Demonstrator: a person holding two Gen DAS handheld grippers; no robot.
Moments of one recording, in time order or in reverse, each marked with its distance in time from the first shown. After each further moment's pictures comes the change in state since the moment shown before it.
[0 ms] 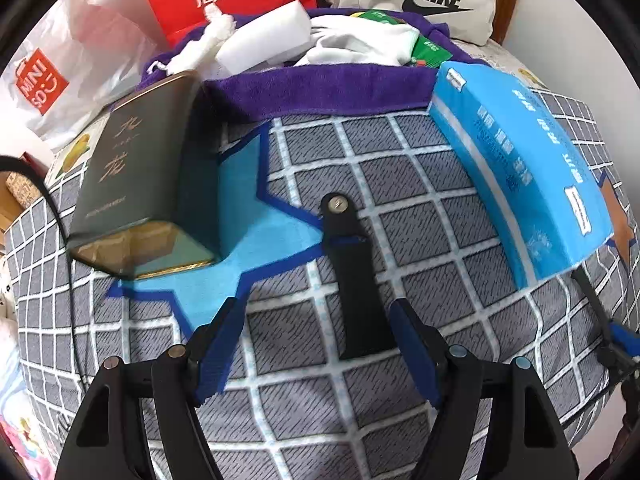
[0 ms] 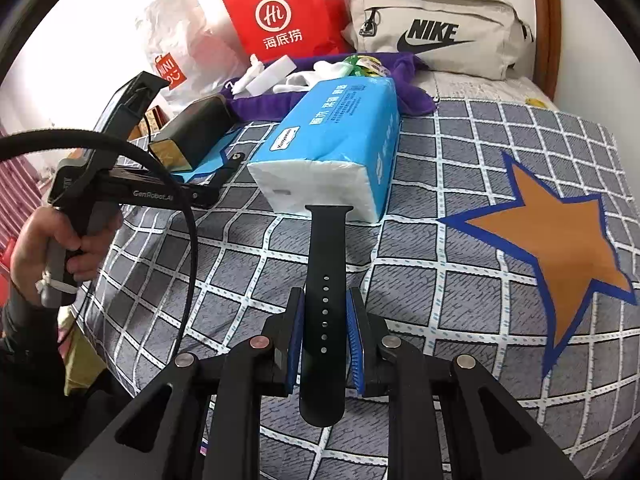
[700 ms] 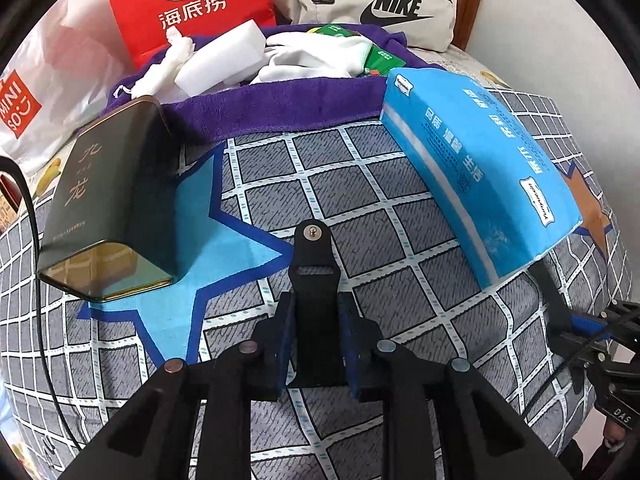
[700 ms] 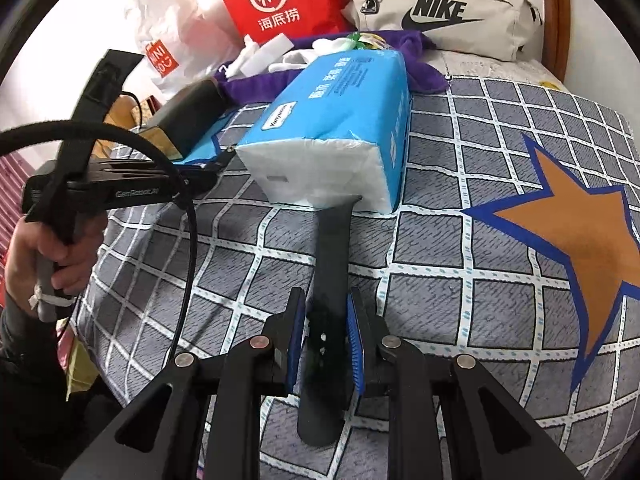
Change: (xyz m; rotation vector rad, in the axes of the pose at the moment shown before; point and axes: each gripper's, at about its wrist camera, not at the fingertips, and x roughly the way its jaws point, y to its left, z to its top) left arm -0.002 -0.015 -0.004 0.062 -0.072 -0.097; right arm 0.028 0.003 0.007 0.015 0.047 -0.008
